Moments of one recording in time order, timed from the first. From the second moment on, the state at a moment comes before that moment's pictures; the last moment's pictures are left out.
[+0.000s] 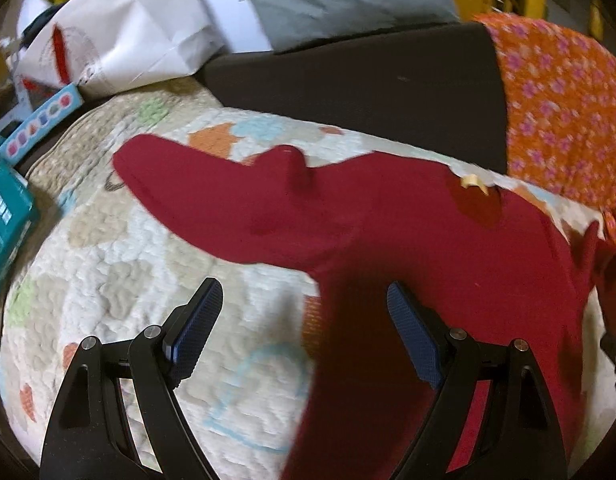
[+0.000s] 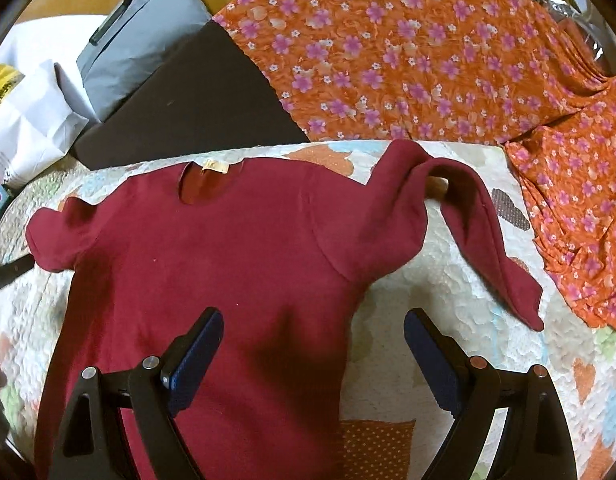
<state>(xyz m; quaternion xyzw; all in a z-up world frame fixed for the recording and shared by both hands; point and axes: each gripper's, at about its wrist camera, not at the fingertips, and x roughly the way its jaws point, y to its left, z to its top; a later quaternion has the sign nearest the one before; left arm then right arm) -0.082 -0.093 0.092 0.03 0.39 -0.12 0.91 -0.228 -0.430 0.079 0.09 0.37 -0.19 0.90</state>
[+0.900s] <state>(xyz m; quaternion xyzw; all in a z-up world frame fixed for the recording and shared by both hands) -0.099 -0.122 0.087 0.07 0.37 -0.16 0.91 -0.226 -0.440 0.071 0.11 0.39 -0.22 0.89</state>
